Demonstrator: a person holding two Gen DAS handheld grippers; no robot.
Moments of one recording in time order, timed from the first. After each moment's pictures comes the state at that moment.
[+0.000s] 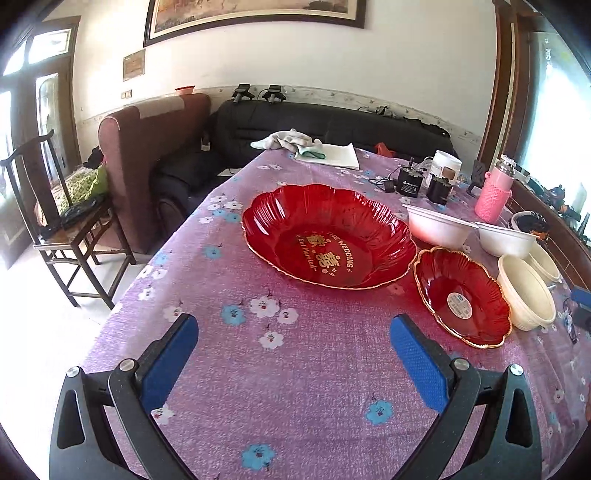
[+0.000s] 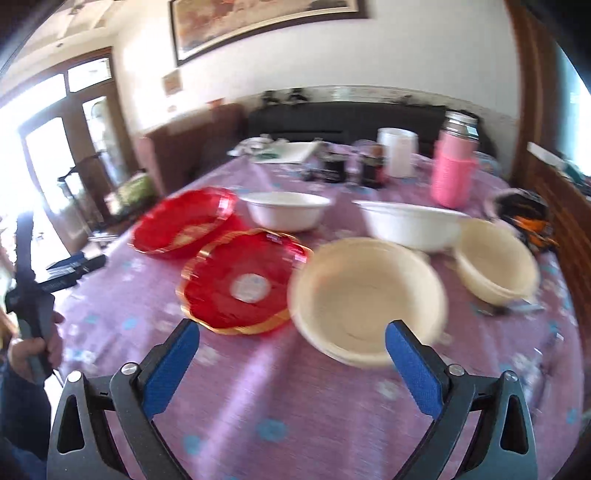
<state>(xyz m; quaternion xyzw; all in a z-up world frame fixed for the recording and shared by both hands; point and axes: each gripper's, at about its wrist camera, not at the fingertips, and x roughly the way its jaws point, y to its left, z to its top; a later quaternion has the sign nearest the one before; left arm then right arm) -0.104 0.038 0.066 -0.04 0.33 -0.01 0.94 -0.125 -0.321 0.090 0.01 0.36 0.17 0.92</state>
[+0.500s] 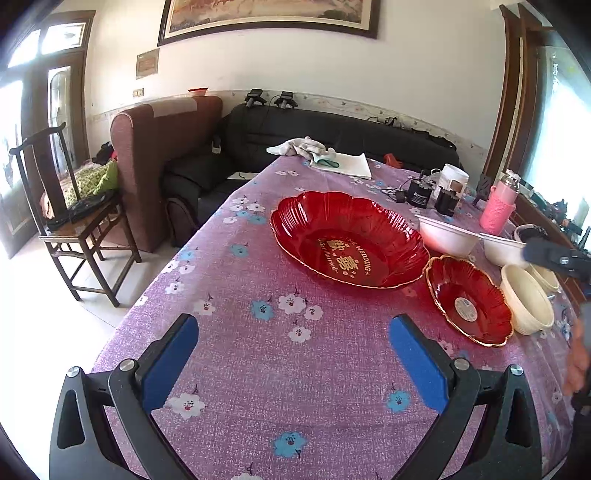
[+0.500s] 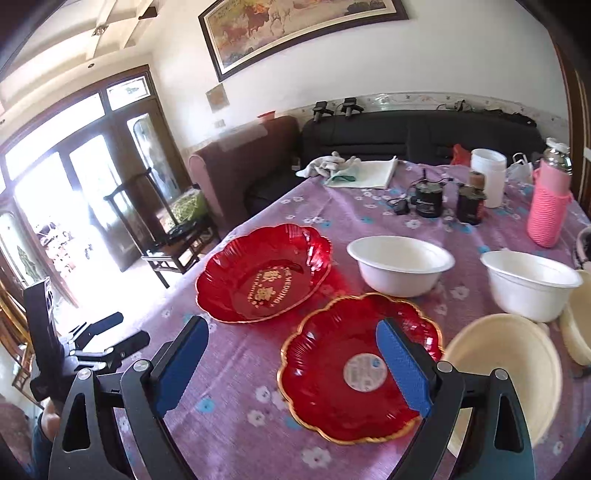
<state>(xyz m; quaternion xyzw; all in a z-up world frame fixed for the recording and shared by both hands) -0.118 0.063 0.068 -0.06 0.32 0.00 0.94 -0.064 -0.224 0.106 0.06 0.34 0.27 0.90</state>
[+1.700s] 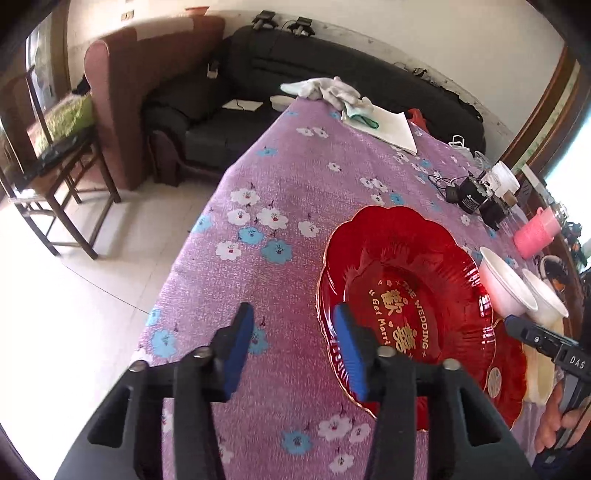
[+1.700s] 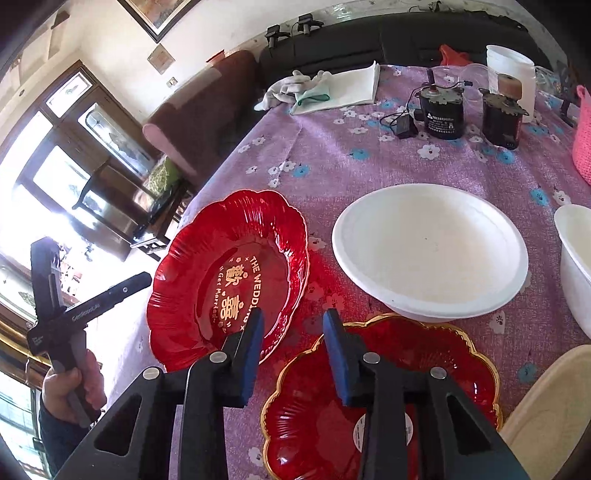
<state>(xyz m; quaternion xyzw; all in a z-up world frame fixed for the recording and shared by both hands) 0.070 0.124 0.049 -0.12 0.47 -0.02 0.87 0.069 -0.195 0.056 0.13 0.50 0.24 0.82</state>
